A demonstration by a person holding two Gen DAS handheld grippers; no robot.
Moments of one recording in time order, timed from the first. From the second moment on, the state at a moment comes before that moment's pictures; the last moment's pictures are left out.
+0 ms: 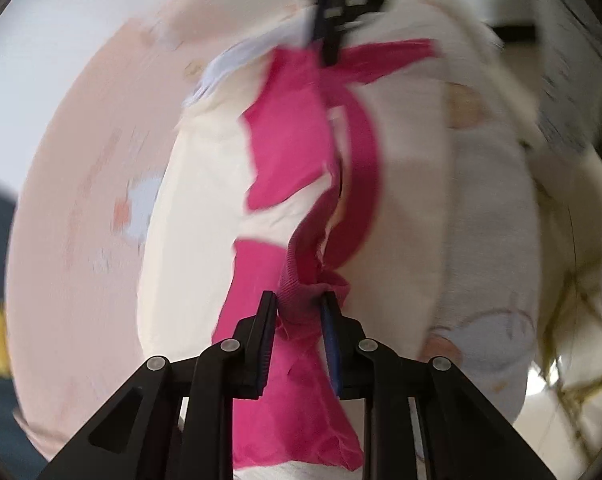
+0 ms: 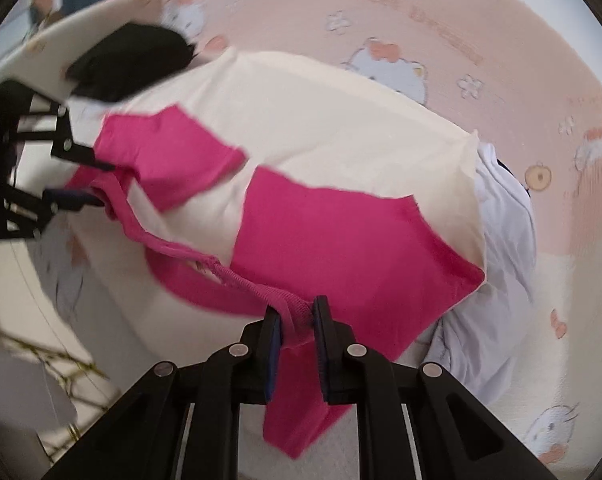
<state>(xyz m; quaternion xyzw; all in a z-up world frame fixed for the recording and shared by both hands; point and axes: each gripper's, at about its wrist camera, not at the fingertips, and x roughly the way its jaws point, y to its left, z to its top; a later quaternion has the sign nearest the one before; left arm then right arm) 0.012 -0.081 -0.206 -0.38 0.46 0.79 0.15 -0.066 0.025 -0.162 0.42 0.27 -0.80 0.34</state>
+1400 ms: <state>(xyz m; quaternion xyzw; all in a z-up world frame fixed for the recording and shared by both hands) 0.011 -0.237 -0.212 -0.54 -0.27 0.80 0.01 -0.077 0.108 -0.199 0.49 -0.03 -0.81 0.32</state>
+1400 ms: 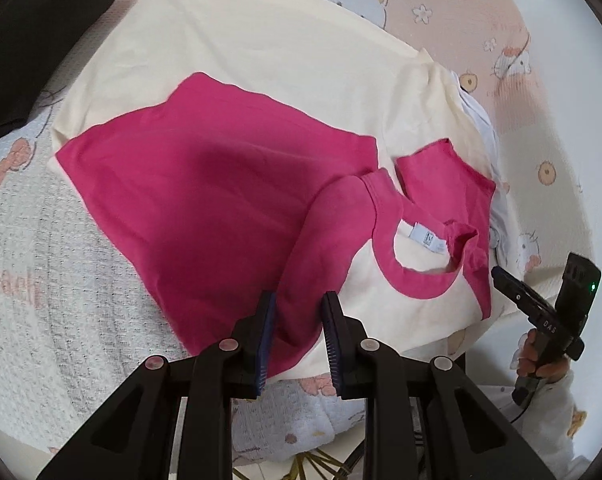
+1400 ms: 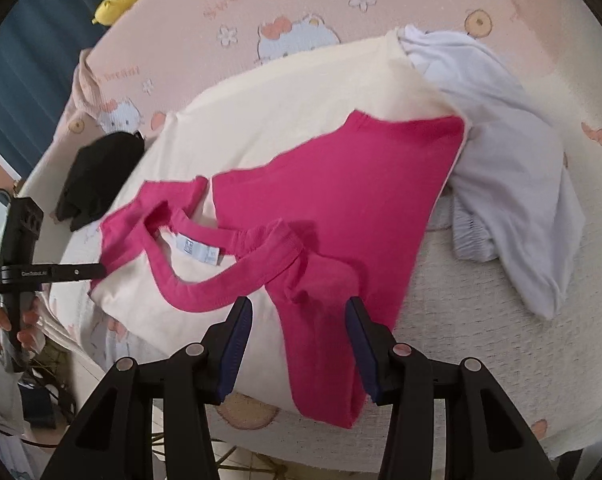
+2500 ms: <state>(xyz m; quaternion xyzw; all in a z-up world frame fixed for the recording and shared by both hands) -0.003 -0.211 -0.224 -0.55 -0.26 0.80 0.01 -0.071 0.116 -0.221 0.51 -0.07 -0.80 0.30</state>
